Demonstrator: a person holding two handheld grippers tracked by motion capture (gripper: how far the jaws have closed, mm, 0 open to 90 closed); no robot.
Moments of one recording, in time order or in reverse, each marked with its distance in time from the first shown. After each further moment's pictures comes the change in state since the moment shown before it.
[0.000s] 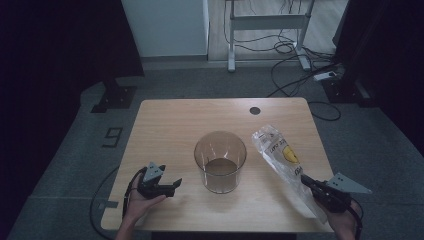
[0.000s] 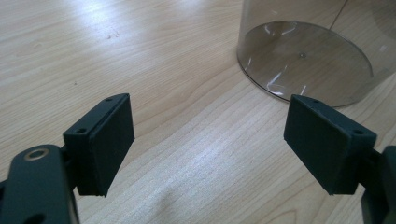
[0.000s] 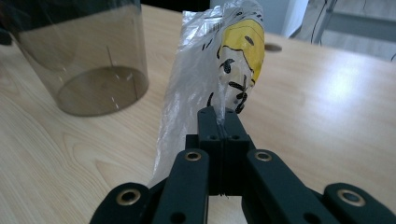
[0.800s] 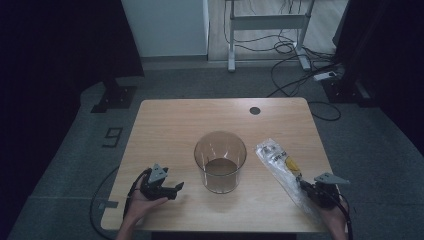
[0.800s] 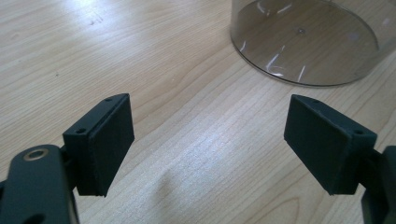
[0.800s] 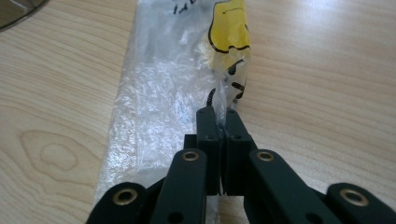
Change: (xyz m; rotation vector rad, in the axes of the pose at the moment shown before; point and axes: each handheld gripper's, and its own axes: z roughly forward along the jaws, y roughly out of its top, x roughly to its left) left arm -0.003 -0.004 0.009 0.058 -0.015 0.048; right arm -0.028 -0.055 0.048 0.296 -0.120 0.130
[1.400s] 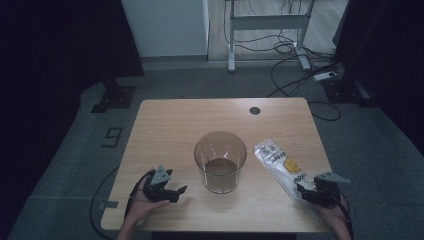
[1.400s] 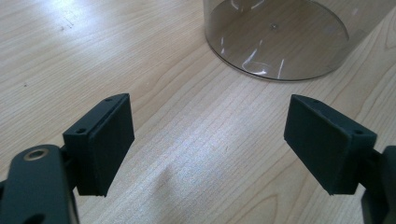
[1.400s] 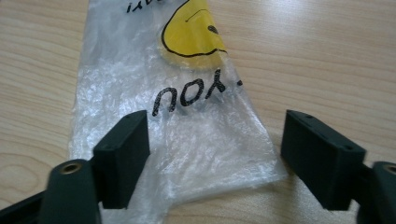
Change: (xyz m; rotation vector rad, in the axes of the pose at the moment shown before) left arm -0.007 0.001 0.003 0.005 -0.064 0.053; right arm -0.003 0.001 0.003 0.030 -0.108 0.083
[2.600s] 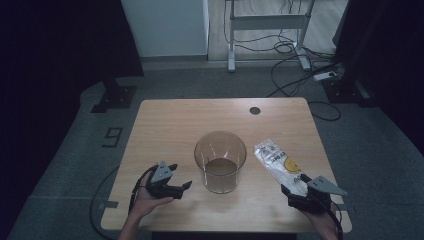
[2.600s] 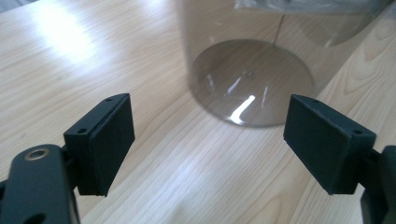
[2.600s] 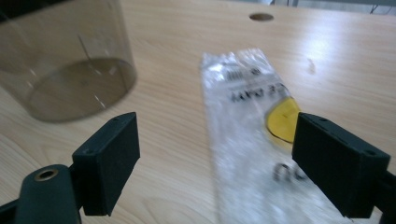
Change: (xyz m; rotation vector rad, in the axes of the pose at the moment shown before) left arm -0.006 0.021 -0.012 -0.089 -0.016 0.015; right arm 0.062 0.018 -0.040 -0.253 0.129 -0.075
